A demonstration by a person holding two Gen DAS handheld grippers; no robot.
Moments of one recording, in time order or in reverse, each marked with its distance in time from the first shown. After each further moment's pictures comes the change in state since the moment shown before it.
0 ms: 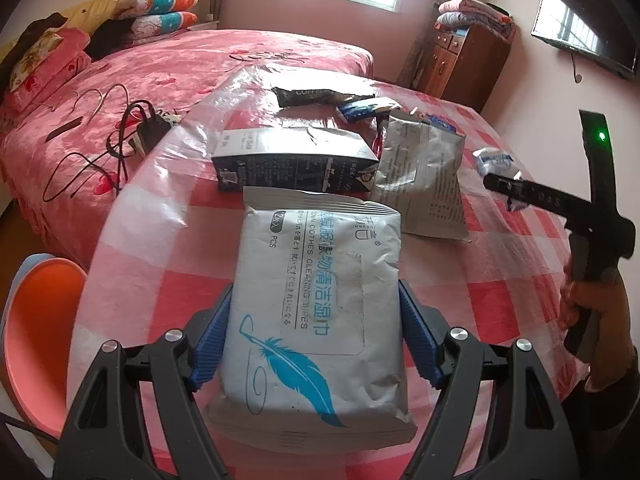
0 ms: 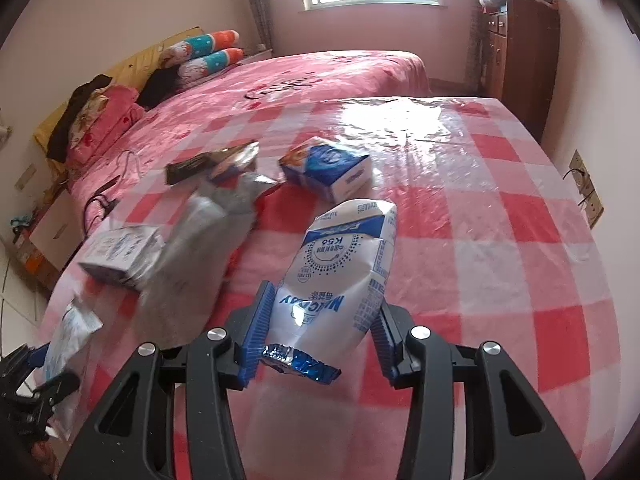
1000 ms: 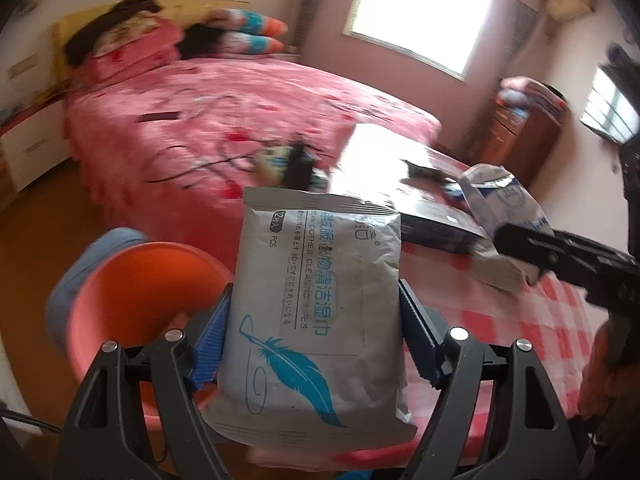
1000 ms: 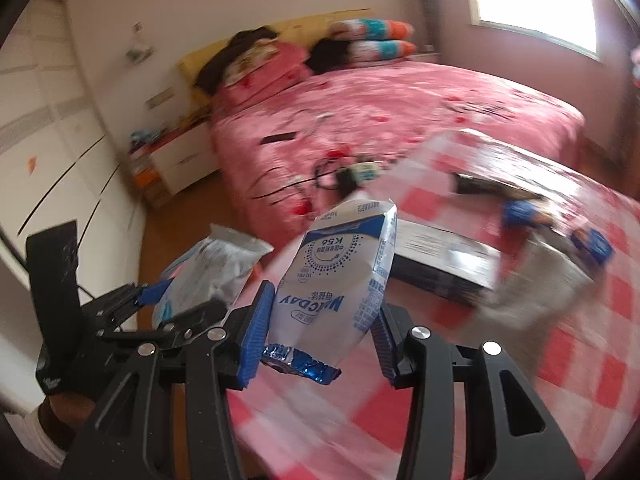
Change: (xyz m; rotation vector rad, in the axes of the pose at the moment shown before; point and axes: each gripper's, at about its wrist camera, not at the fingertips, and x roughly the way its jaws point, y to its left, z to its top) left arm -0.089 0.127 -0.027 -0.241 -0.181 0.144; right arm -0.045 0.253 -0.010 -0.396 0.056 0.429
